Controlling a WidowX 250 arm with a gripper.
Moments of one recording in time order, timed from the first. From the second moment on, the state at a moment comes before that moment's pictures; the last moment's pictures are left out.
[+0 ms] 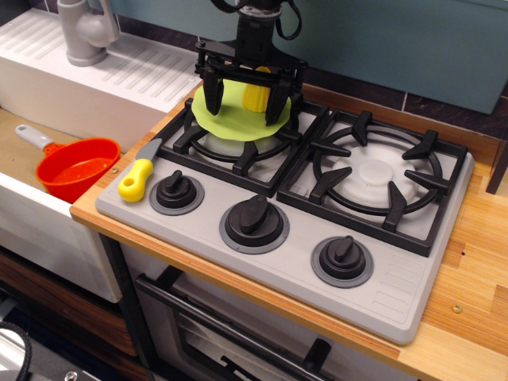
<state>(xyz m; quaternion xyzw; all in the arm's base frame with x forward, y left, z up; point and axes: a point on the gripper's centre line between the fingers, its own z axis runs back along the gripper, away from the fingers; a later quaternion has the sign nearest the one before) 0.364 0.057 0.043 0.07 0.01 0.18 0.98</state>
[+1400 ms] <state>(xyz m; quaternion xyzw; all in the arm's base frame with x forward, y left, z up) 0.336 0.053 0.047 0.09 0.09 0.19 0.97</state>
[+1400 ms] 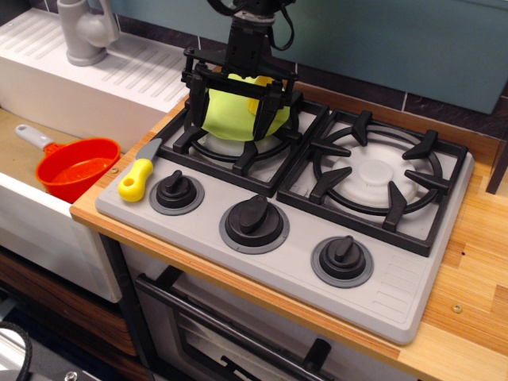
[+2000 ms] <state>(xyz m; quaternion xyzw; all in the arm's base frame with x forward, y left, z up) 0.328 0.054 0.045 0.09 0.08 0.19 0.97</state>
